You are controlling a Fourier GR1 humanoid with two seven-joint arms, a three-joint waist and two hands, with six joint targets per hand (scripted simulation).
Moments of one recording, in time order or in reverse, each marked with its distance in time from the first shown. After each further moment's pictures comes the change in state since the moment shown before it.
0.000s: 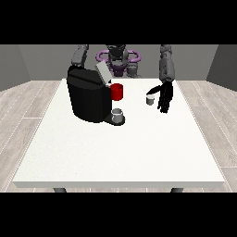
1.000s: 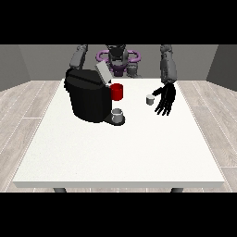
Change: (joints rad) left arm -0.115 0.027 -0.016 0.182 -0.132 -0.012 -0.066; right arm -0.083 -0.016 -0.056 0.111 -0.012 -0.024 -0.016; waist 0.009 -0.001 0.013
